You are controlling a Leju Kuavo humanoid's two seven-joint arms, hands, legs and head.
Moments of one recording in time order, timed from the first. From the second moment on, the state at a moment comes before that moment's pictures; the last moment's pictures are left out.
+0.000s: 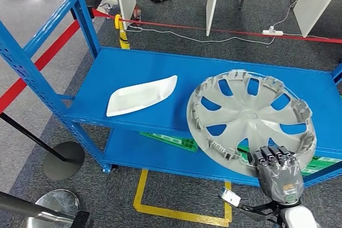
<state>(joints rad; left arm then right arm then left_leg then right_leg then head) -0.06 -0.09 0.35 -0.22 -0.50 0.27 -0.37 0.26 -0.11 0.06 -1.77 1.57 -0.67 -0.13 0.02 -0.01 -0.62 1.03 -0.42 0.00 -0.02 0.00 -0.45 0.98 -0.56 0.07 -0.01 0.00</state>
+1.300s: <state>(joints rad) -0.06 -0.10 0.41 -0.22 -0.54 0.26 -0.47 0.30 0.16 0.03 -1.96 1.33 -0.67 -0.52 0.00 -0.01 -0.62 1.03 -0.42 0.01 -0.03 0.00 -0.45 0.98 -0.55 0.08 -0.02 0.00</state>
